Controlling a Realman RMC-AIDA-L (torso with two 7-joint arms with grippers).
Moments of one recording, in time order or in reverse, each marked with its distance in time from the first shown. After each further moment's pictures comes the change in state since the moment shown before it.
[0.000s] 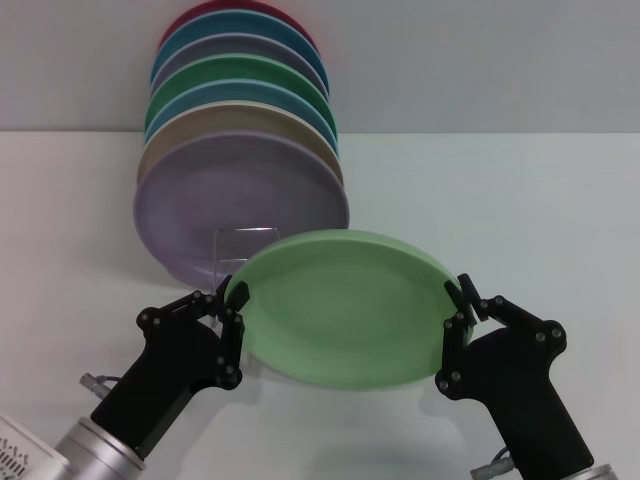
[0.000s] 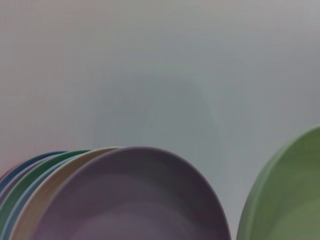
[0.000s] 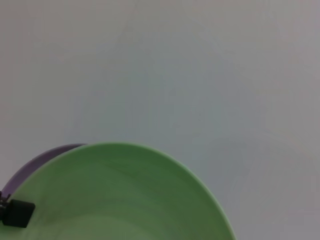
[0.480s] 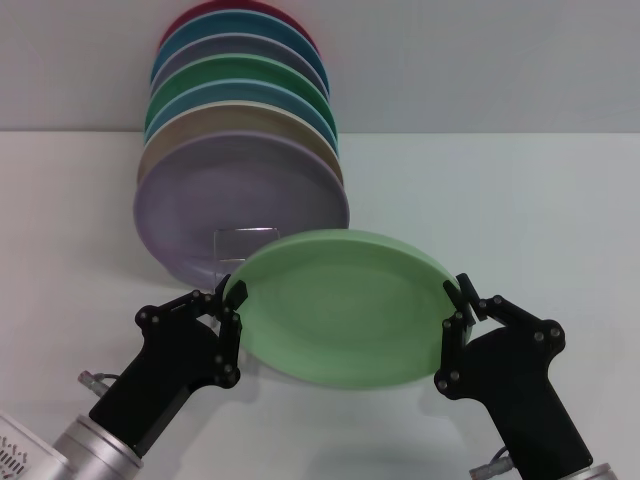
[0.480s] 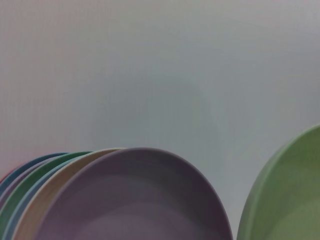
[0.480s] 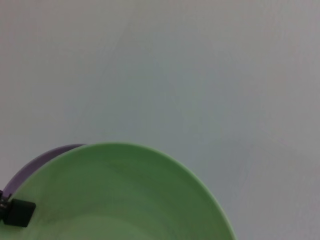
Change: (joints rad) left arm -0.005 0.001 0.000 0.010 0.002 0.003 0.001; right arm 0.002 0.000 0.000 -0.001 -0.001 0.002 0.000
